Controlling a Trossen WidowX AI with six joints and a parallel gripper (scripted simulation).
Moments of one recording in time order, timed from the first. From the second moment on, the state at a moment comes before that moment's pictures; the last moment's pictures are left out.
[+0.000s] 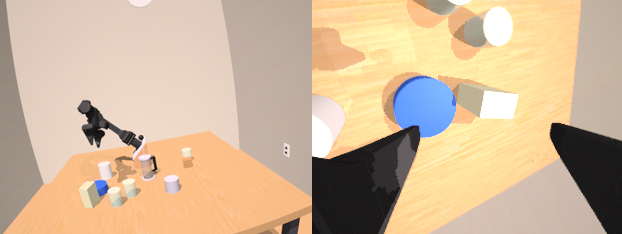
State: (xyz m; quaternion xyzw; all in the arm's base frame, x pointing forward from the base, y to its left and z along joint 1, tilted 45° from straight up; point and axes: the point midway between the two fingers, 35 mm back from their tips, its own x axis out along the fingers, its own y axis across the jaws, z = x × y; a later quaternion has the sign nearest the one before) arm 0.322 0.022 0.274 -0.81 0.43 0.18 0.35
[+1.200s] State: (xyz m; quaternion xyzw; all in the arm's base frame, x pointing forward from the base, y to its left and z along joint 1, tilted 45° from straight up) arm 0.200 0.194 0.159 -0.50 0.27 0.02 0.82
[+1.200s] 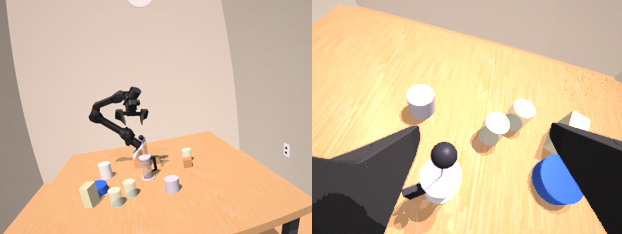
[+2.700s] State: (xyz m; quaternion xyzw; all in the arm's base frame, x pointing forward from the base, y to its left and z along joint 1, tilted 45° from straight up) arm 0.211 0.157 0.086 -0.40 0.22 0.02 0.89
